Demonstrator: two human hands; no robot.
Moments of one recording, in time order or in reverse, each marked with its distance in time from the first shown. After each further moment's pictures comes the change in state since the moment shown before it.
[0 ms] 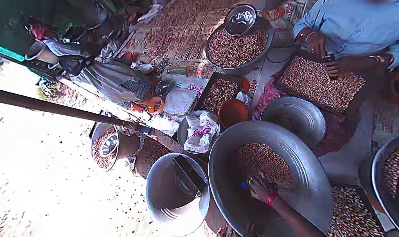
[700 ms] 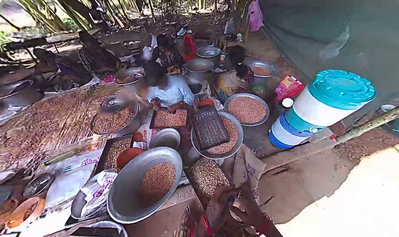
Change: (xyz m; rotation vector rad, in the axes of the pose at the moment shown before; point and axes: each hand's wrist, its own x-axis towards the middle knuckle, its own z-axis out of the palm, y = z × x) left_hand -0.282 0.105 0.376 0.320 0.012 1.641; right_hand -0.685 -0.055 0.206 0.426 1.467 0.263
